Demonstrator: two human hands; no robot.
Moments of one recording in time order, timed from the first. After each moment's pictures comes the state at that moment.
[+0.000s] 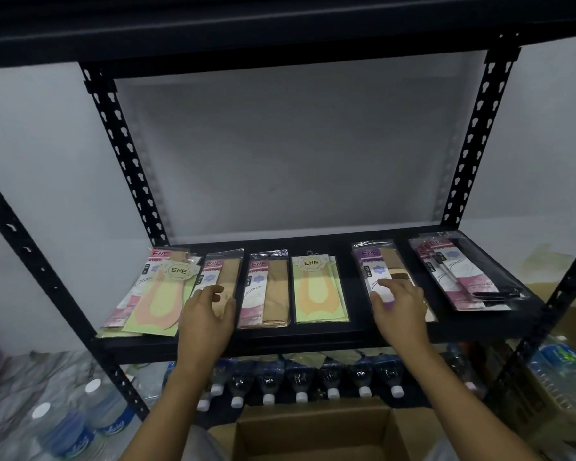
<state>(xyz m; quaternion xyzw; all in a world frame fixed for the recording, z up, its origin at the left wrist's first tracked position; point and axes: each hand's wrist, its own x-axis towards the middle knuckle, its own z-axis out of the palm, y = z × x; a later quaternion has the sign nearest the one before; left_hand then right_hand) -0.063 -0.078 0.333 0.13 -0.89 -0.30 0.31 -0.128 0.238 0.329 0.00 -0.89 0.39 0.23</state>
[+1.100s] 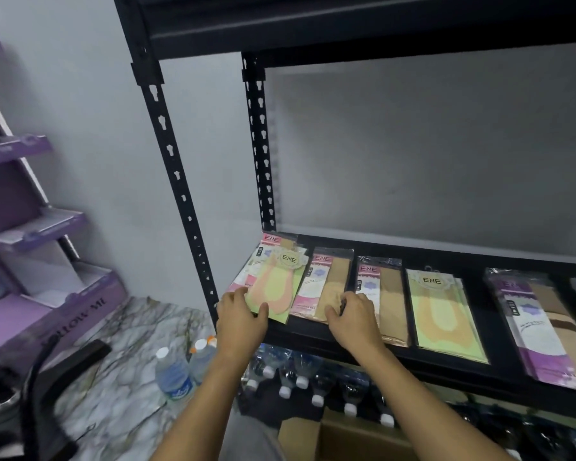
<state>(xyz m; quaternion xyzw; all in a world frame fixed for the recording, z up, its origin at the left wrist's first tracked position) -0.020 -0.204 0.324 0.32 -0.87 -0.27 0.25 -0.115 -0.025 0.327 0.16 -0.91 0.37 0.02</state>
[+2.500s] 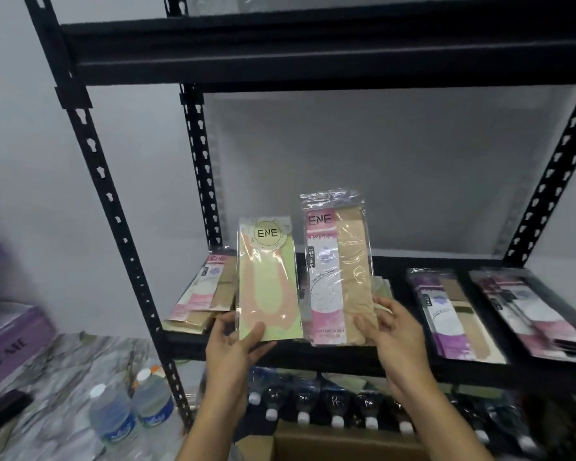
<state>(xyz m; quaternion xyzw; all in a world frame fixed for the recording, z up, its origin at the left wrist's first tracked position) 0.002 -0.103 0.349 0.18 -0.49 -0.81 0.26 -0.069 0.119 0.372 0.07 -0.66 0.75 0.01</state>
